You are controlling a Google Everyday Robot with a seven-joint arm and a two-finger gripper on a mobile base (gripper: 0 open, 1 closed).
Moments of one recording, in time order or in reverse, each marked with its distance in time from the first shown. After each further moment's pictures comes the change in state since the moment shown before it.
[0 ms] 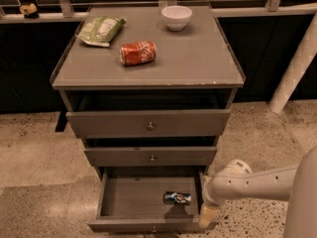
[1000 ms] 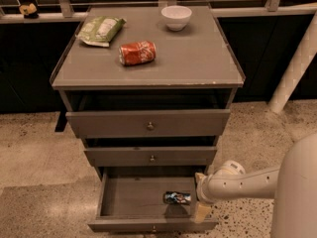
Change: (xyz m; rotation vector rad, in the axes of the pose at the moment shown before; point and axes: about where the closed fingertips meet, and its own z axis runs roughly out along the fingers) arm -0.017 -0.014 0.025 0.040 -0.054 -0.081
